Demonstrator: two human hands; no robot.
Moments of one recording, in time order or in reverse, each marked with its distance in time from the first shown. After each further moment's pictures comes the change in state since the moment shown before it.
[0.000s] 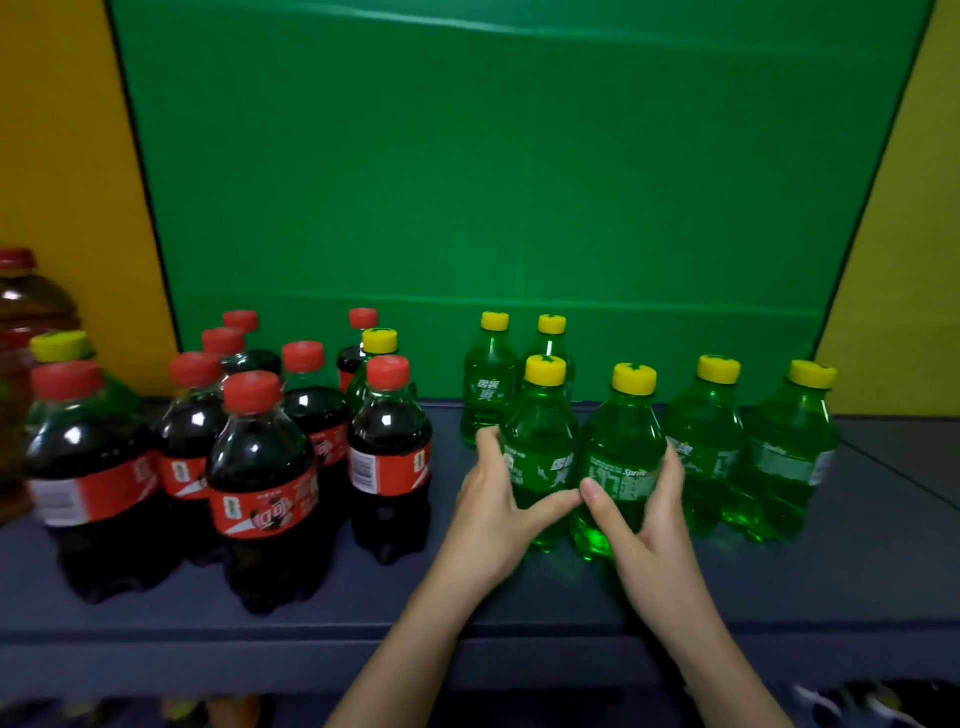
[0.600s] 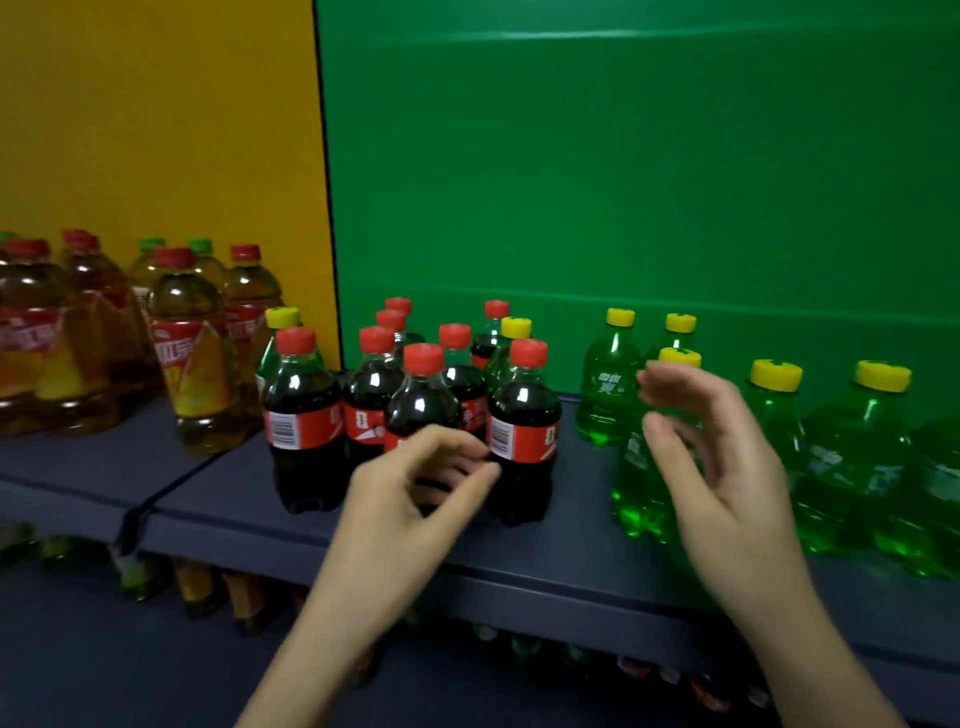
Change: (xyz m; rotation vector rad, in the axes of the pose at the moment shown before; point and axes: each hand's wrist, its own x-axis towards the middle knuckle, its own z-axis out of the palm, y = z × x) left_hand -0.099 0.033 -0.124 0.128 0.354 0.127; right_hand -0.013 -0.083 0.030 0.164 -0.129 -0.493
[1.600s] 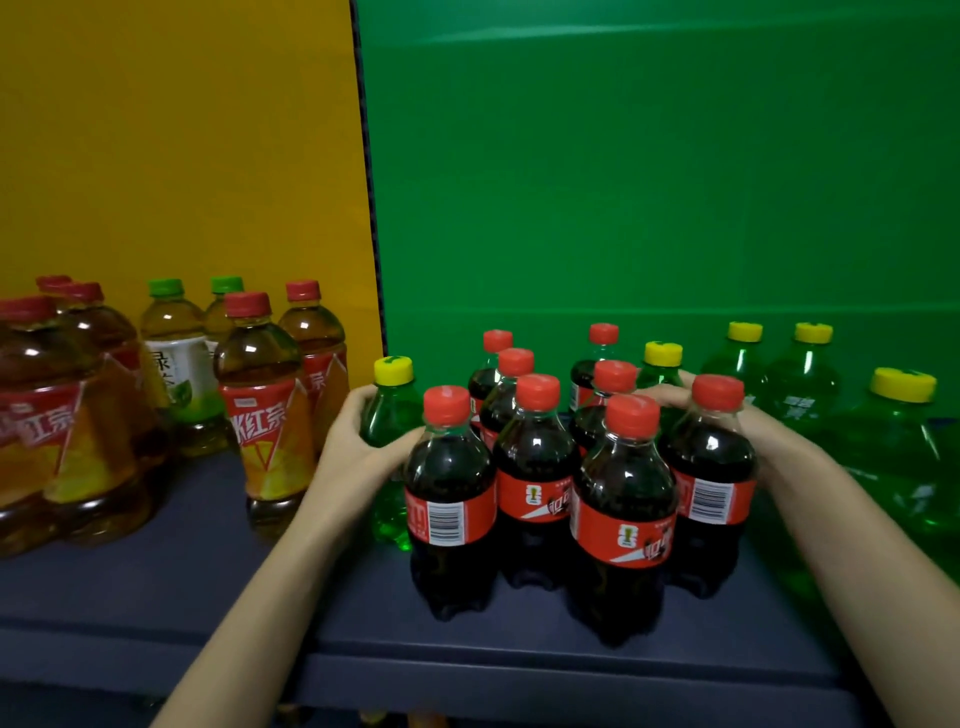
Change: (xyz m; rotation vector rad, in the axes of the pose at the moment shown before) left_hand 0.124 -0.149 -0.134 -0.201 -0.086 -0.259; right_hand 0.098 0.029 0.109 0.160 -0.325 0.733
